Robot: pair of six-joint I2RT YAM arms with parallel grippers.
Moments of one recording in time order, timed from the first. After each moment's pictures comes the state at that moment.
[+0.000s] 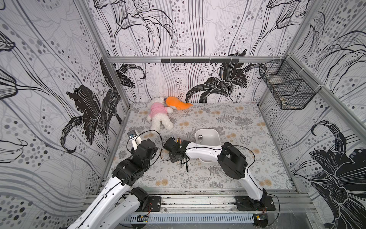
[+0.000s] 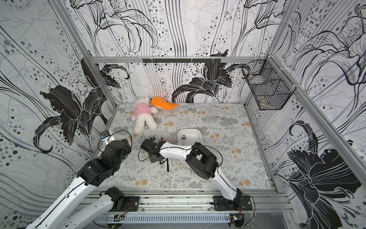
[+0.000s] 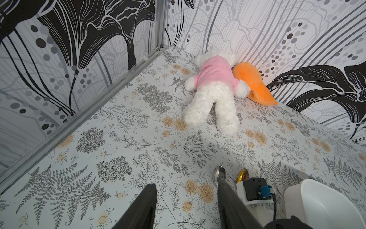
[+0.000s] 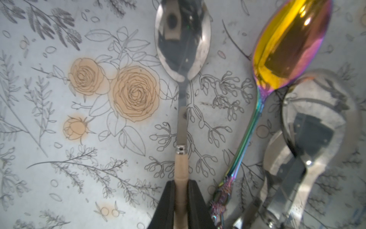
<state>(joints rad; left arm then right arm) -0.54 0.71 0.81 -0.77 -0.74 -0.77 1.09 2.25 1.74 -0.66 0.19 0.62</state>
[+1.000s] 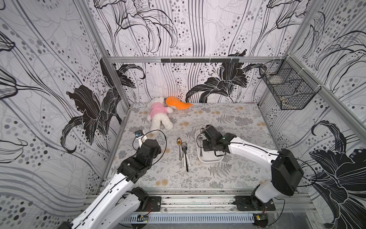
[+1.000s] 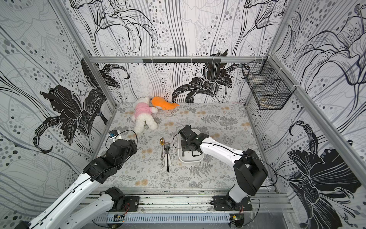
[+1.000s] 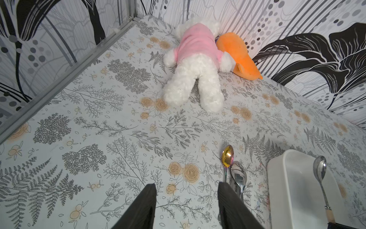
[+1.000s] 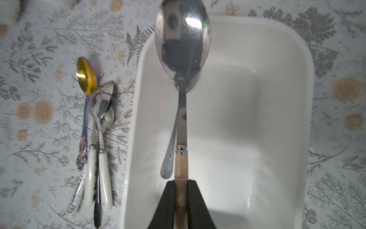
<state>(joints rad) -0.54 0.79 0.77 -0.70 -0.56 -0.77 0.75 1.58 1.09 -0.57 0.16 0.55</state>
